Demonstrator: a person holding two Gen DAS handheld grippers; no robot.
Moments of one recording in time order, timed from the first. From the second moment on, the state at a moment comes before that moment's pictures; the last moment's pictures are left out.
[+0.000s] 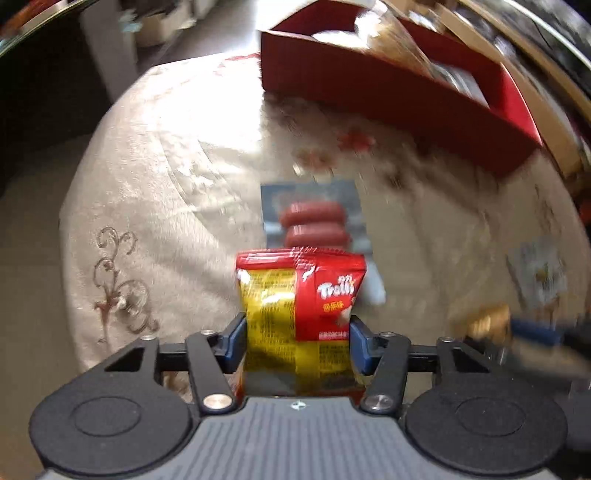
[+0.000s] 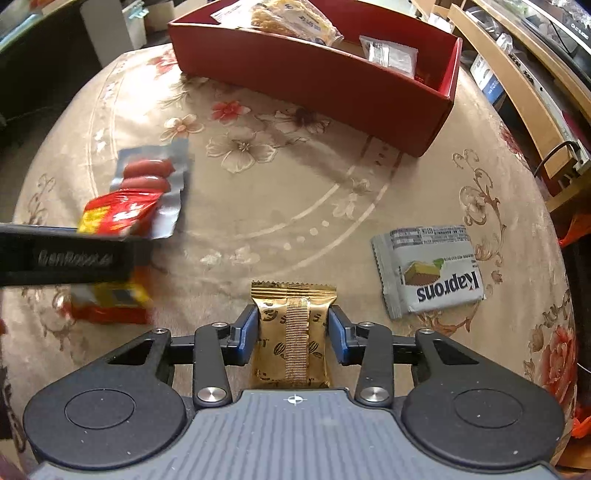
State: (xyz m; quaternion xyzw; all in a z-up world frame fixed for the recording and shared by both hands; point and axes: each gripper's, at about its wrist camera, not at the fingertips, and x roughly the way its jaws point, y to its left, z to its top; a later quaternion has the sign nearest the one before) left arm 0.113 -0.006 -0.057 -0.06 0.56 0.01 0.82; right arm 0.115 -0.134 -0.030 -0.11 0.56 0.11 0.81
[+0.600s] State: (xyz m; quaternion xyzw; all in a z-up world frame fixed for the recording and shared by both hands) left arm 0.083 -0.019 -0.067 -0.01 0.56 0.02 0.83; right arm 0.106 -0.142 -0.037 -0.12 0.56 0.12 0.81
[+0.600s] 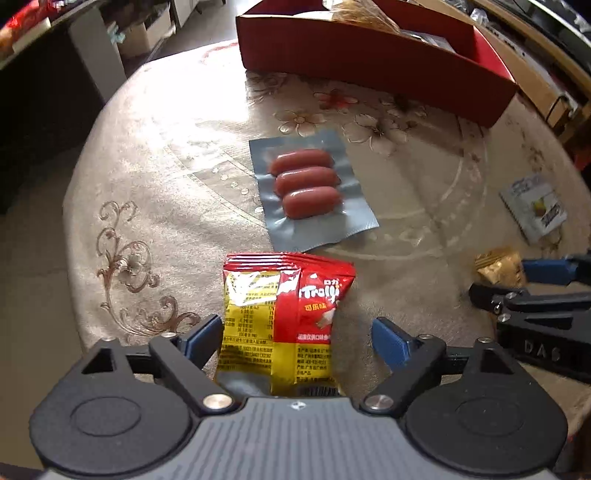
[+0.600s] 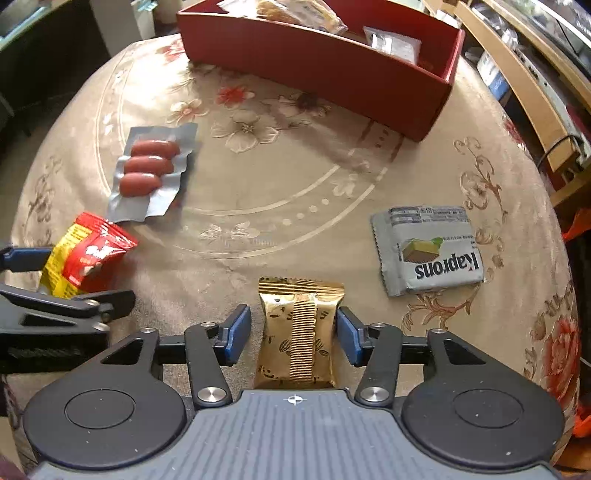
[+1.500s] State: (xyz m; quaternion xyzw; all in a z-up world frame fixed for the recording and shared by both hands) left arm 0.081 -0.009 -0.014 -0.05 0.53 0.00 0.85; right arm 0.080 -0.154 0.011 -0.06 0.50 0.10 0.86
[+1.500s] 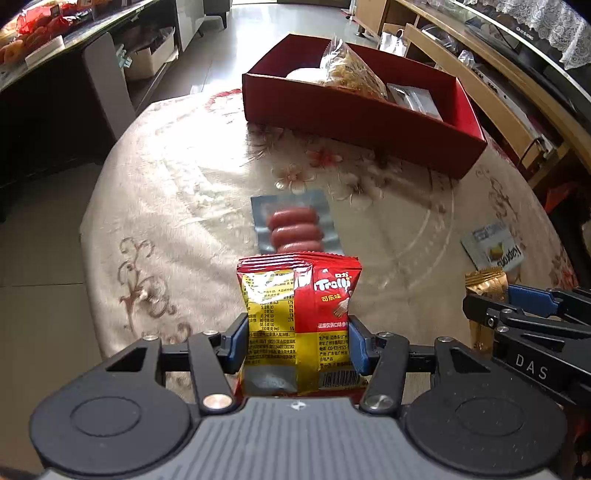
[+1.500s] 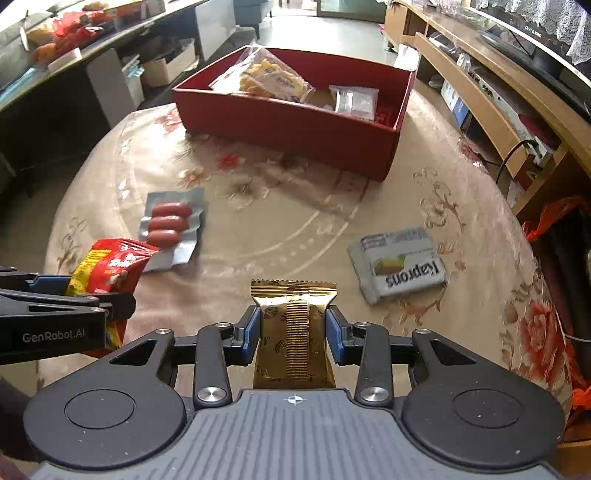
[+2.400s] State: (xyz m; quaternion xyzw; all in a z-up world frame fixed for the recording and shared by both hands) left arm 0.193 -0.013 0.023 -0.05 0.48 -0.03 0.87; right arm 0.170 -0.168 0.036 0.01 0.45 0.05 0.89
